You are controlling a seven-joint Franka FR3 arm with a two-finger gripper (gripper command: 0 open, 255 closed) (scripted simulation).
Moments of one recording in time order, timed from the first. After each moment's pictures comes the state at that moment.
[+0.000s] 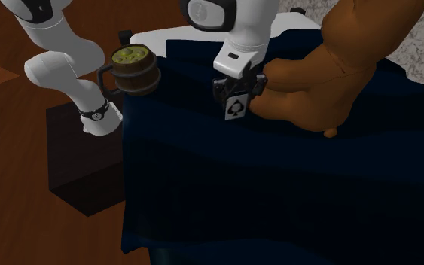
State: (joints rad) arm 0.23 0.33 0.55 -1.49 -0.09 1.72 1.06
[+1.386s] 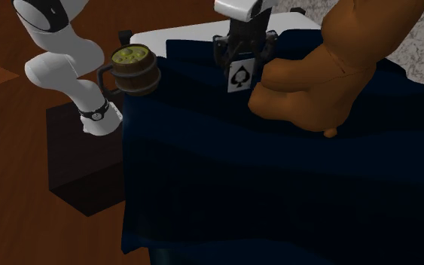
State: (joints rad) arm 0.30 0.41 0.55 -1.09 -0.13 1.39 1.08
